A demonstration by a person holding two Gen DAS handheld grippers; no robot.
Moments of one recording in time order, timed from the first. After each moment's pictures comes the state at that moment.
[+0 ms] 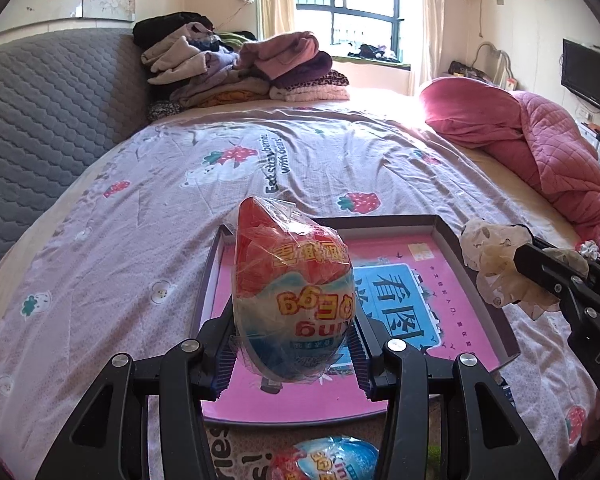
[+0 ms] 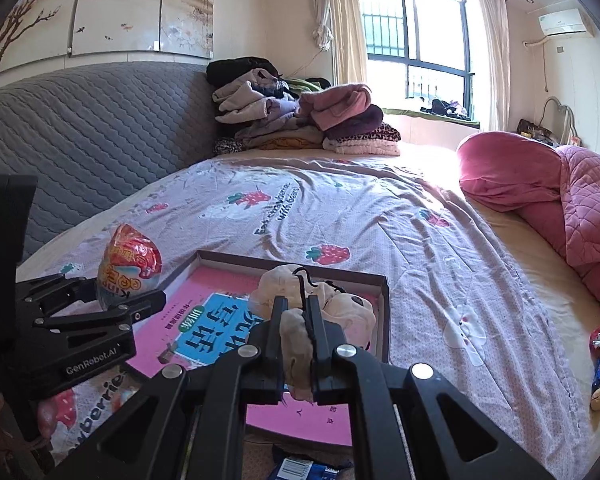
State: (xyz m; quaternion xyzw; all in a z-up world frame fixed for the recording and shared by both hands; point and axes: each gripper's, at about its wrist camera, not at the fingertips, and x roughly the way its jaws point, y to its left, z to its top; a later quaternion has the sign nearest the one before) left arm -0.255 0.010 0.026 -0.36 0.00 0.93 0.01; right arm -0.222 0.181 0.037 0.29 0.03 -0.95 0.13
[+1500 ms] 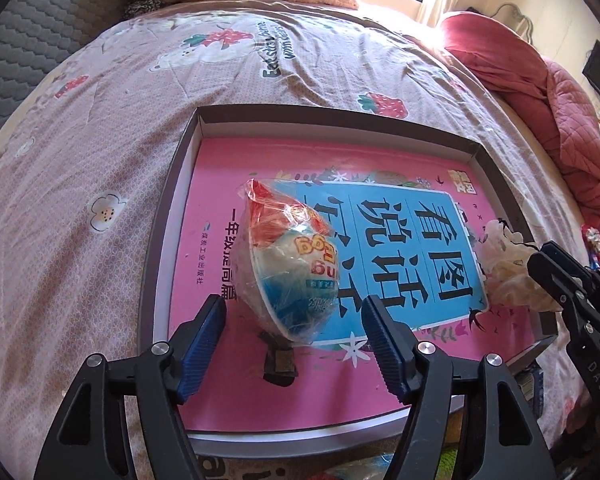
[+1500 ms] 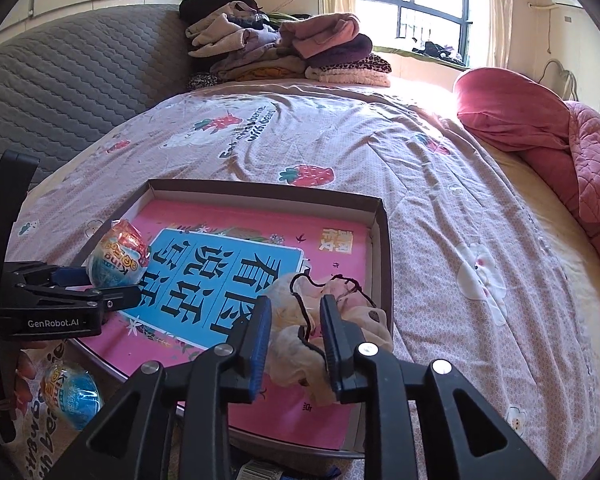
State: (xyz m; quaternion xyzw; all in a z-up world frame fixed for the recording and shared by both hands) left arm -0.315 -0.018 -0.051 -0.52 -0.06 0.85 0.05; right arm -0.264 0.183 -0.017 0.39 0.04 -0.91 0.10
